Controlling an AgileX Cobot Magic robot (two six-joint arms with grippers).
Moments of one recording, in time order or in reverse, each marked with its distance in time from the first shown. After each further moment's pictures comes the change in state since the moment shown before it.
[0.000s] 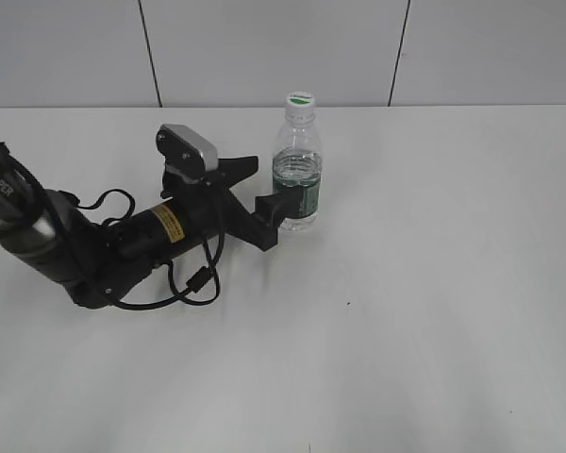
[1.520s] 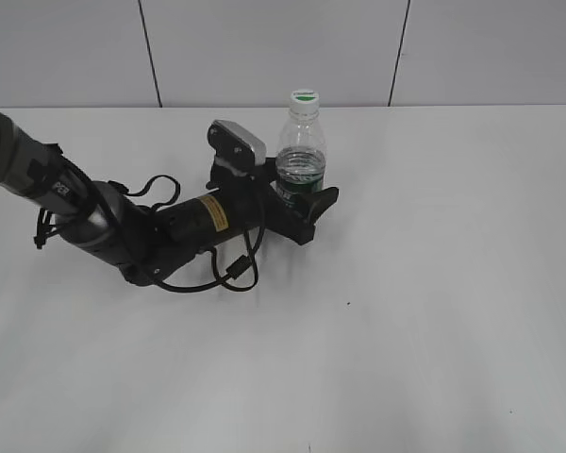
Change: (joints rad) left arm -0.066 0.098 -0.225 0.021 0.154 -0.052; right arm 0.000 0.000 0.000 0.000 0.000 0.000
